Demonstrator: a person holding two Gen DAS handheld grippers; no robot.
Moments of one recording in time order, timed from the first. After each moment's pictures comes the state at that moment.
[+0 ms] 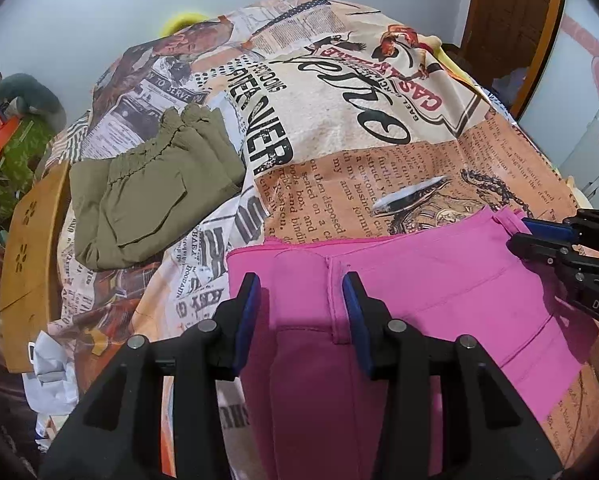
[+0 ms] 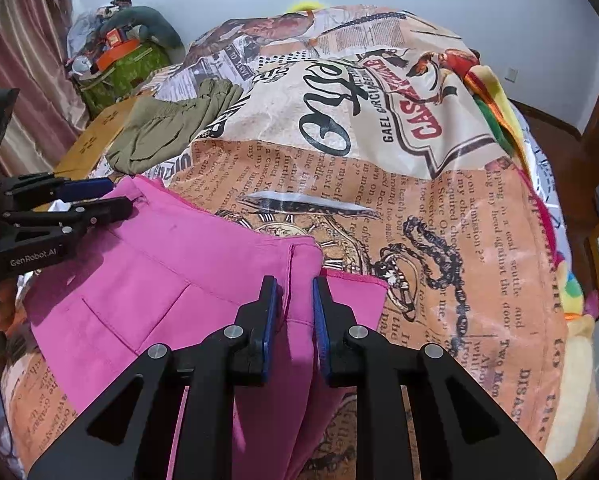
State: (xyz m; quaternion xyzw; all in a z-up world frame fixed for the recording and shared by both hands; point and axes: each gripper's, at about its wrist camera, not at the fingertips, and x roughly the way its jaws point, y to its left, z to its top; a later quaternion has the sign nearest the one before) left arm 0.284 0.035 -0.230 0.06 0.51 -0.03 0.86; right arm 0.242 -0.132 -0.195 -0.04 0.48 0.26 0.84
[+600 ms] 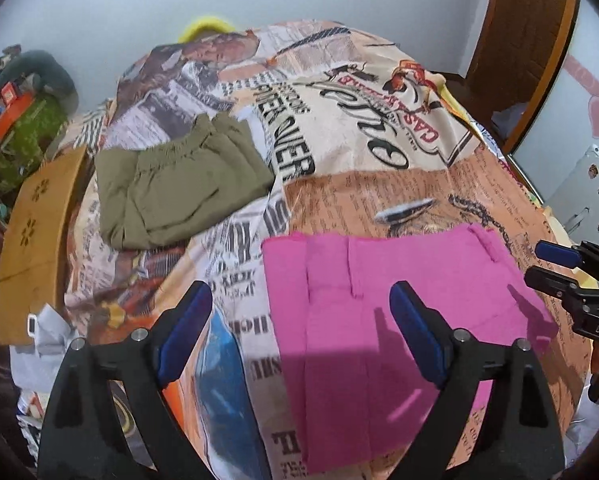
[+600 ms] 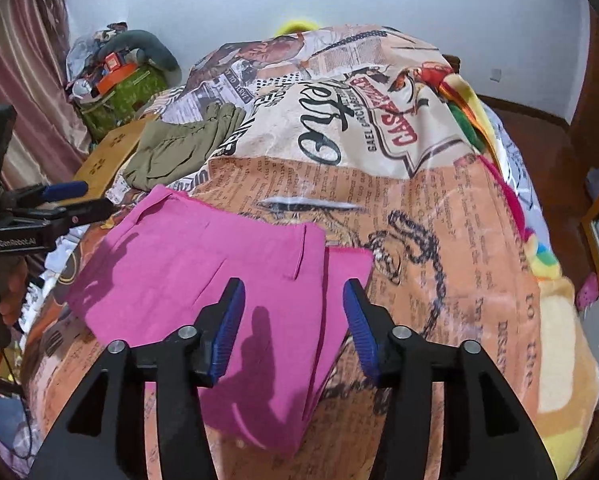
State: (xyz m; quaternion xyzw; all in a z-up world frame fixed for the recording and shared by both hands) left arm 0.249 0.065 -0.195 0.00 0.49 -0.02 0.87; right arm 0.203 -0.151 -0.168 0.00 0.47 0.25 0.85
